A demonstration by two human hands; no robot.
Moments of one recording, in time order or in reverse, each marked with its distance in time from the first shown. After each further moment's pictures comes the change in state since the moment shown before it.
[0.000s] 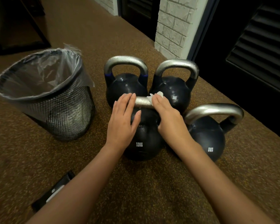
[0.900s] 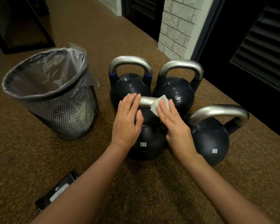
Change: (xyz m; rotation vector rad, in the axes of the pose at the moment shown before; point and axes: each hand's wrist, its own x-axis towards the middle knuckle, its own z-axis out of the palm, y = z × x) left_hand -0.001 0.000 0.003 -0.119 0.065 -0.003; right_hand -0.020 0.035 0.039 -0.029 0.224 -0.186
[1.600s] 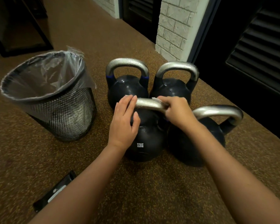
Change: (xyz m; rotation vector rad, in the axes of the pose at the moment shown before) left_hand -0.001 0.000 -0.002 -0.011 -0.010 -0.003; right_hand 0.065 0.003 -0.044 0.181 -0.243 0.331
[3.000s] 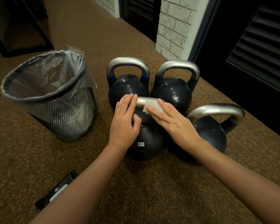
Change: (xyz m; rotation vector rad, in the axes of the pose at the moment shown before) left_hand -0.001 0.000 0.000 0.023 -0.017 0.001; right_hand -0.025 0.048 0.034 -0.665 0.163 -0.757
